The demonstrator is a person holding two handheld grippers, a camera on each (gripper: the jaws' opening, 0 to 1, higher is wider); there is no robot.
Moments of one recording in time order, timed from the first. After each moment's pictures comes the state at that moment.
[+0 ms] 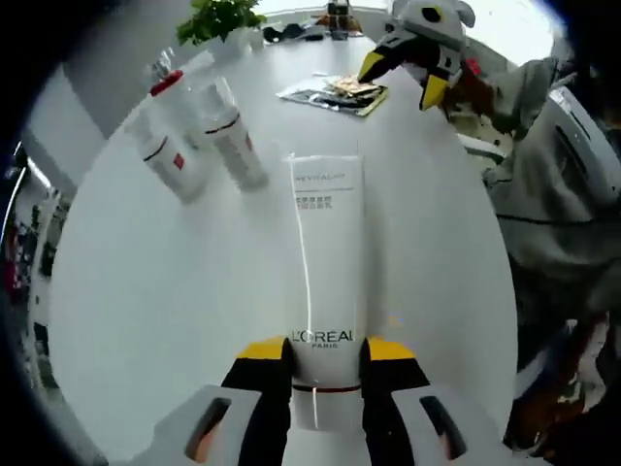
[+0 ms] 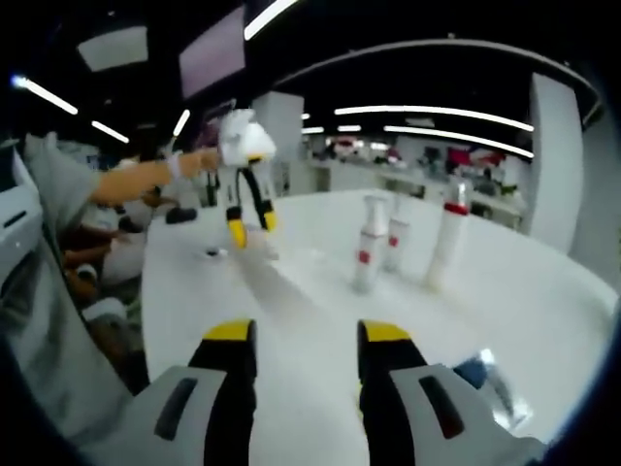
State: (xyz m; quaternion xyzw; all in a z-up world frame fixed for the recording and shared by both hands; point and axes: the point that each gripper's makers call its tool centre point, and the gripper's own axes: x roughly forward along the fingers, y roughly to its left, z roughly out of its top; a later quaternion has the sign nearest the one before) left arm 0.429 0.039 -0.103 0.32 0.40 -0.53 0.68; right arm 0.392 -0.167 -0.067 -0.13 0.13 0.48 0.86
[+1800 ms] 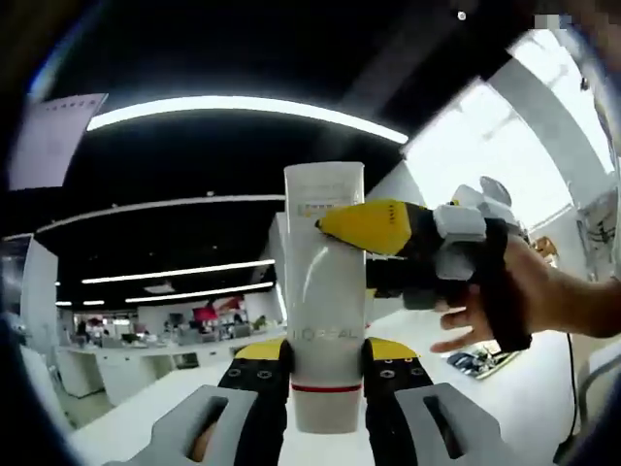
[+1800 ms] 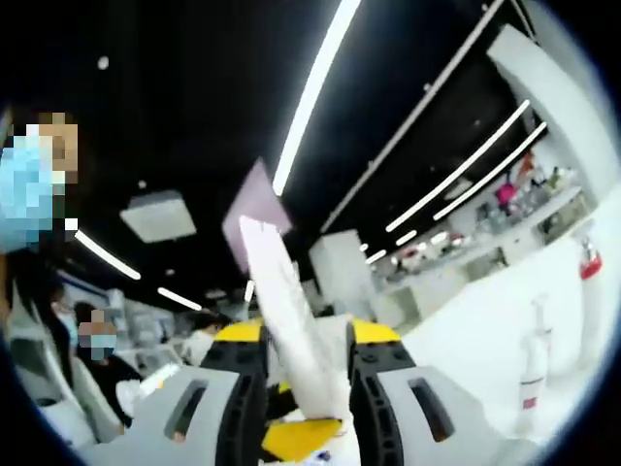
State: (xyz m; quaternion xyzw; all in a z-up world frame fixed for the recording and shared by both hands) left arm 0.375 -0.028 0.015 0.08 -0.14 -0.16 0.97; right arm 0.385 -0.034 0.085 0.21 -0.07 0.60 0.77
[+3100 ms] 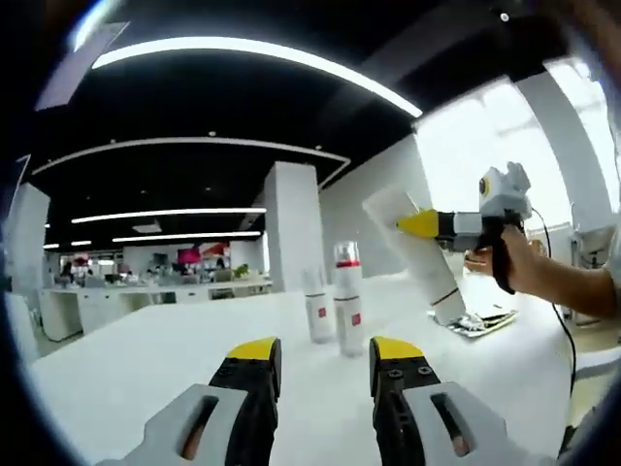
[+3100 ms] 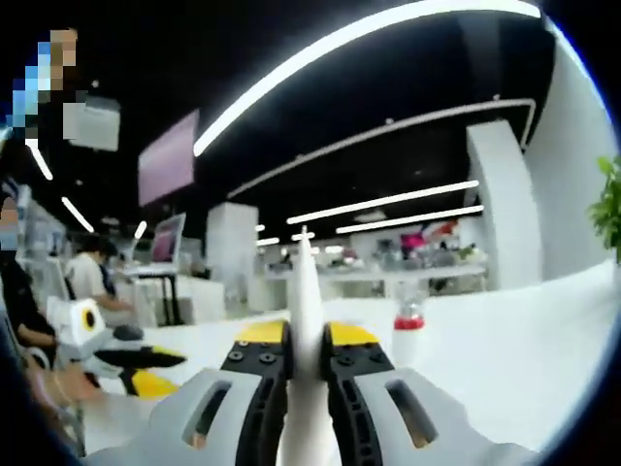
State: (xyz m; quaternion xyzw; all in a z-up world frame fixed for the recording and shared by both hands) left arm 0.407 -0.019 -0.066 0.01 -0.03 -0.20 0.98; right arm 0.487 -0.167 0.027 0.01 -0.10 0.38 0.92
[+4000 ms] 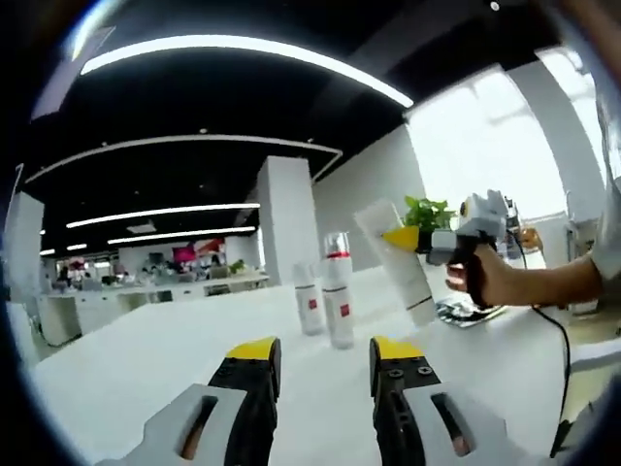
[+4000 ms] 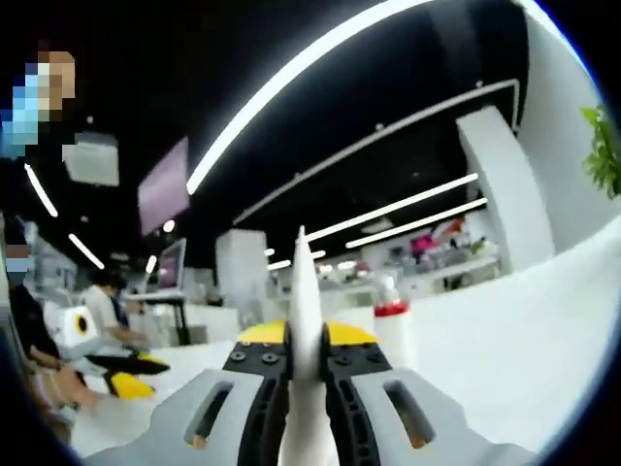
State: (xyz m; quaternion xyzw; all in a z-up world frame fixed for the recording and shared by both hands) left arm 0.394 -0.036 -0.067 -0.02 -0.02 -0.22 0.97; right arm 0.498 -0.182 0.020 0.11 -0.13 0.43 0.89
